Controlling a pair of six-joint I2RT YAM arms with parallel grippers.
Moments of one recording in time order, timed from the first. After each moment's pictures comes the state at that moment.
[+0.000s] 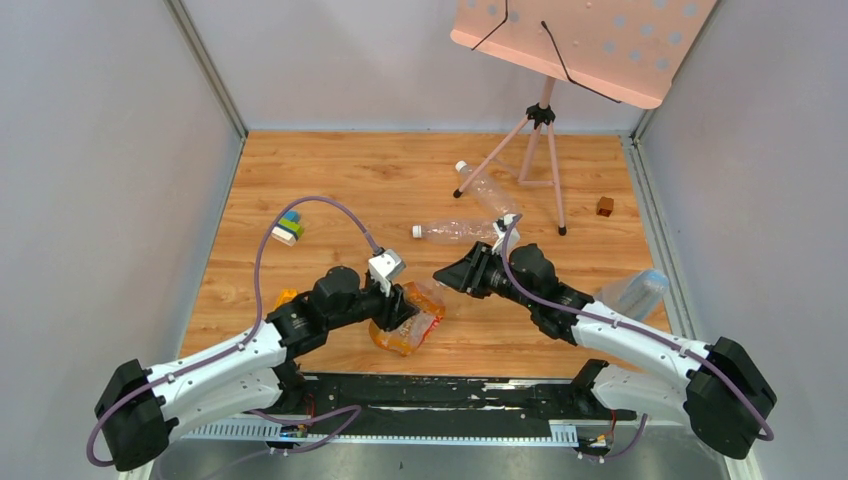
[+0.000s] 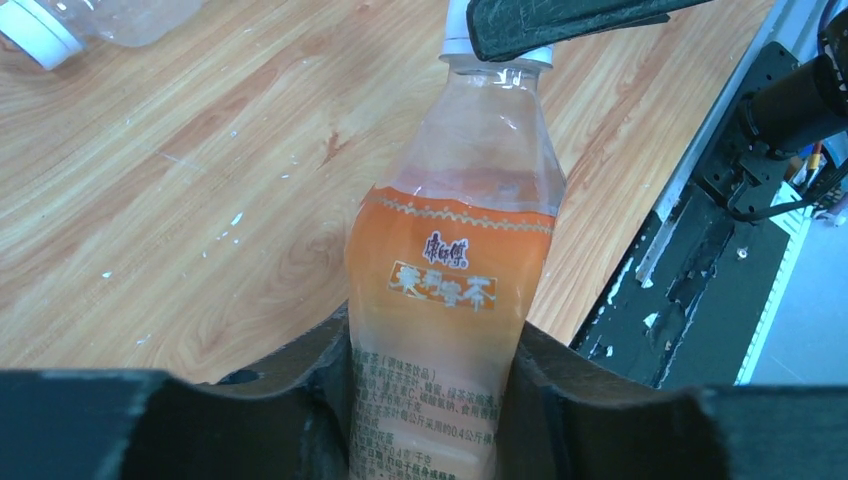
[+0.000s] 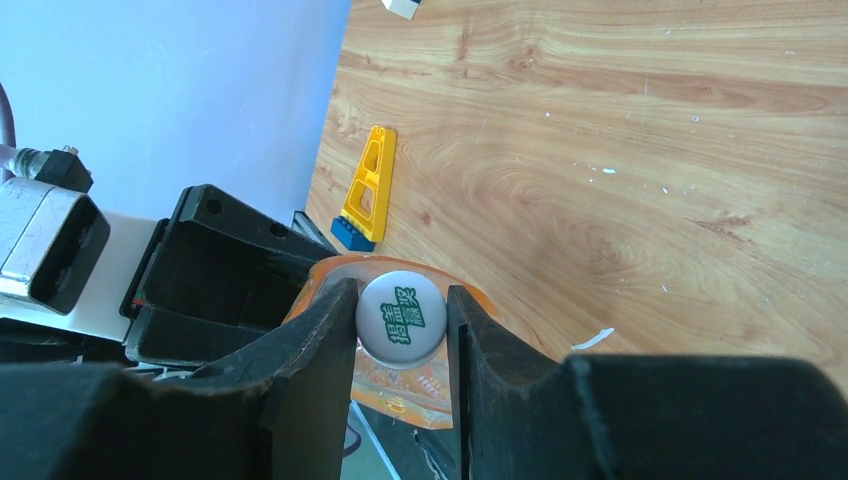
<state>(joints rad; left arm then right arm) -0.89 0.83 0.43 0.00 0.15 -0.24 0.81 1.06 0.52 0.27 -0.14 1.00</state>
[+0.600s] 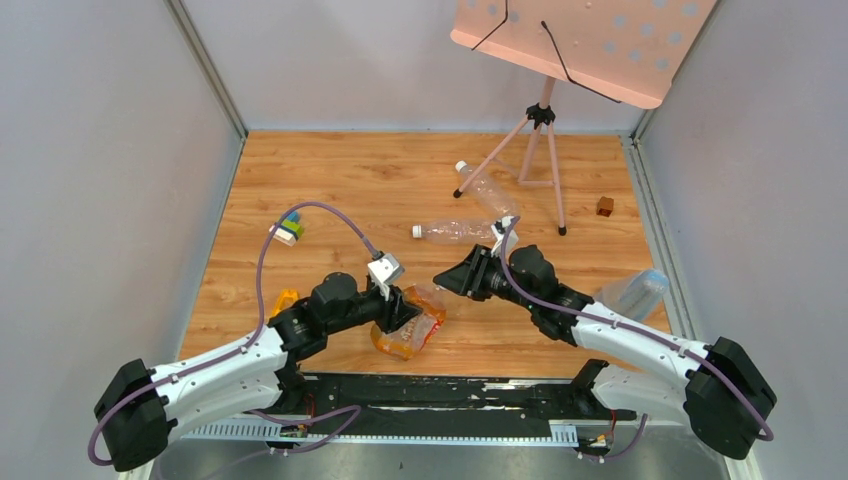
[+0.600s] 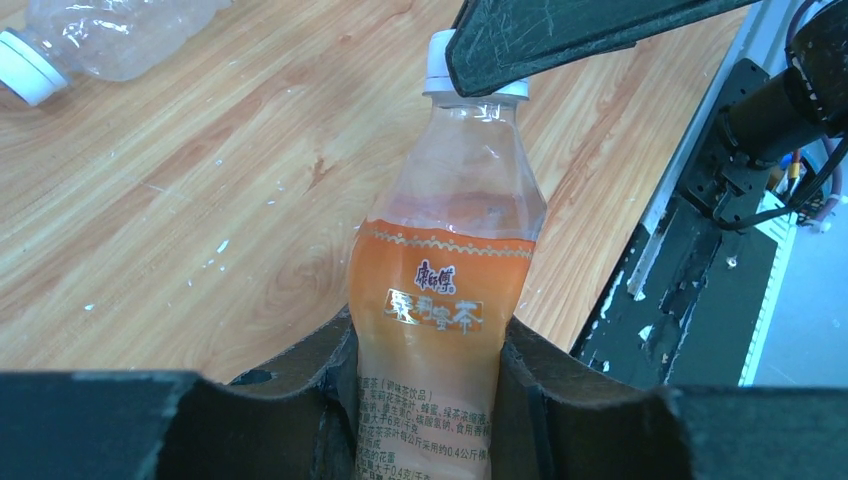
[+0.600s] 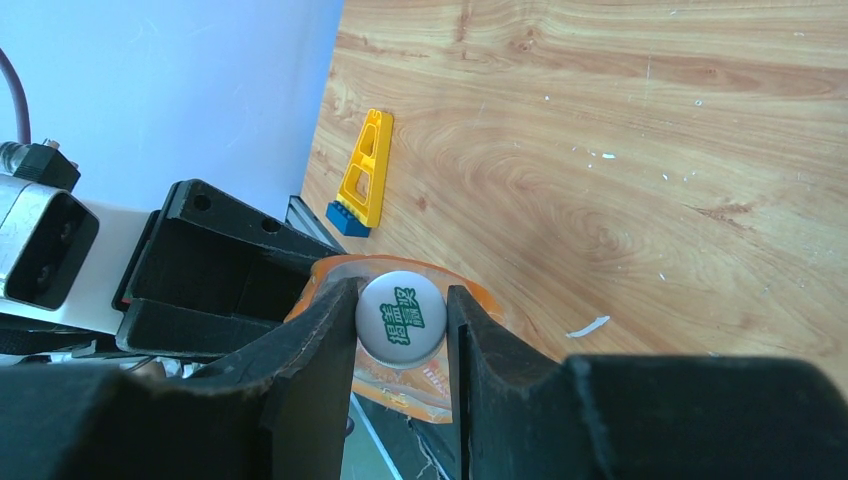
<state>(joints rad) -0.89 0.82 0.36 0.13 0.17 -0.23 0.81 1.06 0.50 0.27 -0.17 0.98</state>
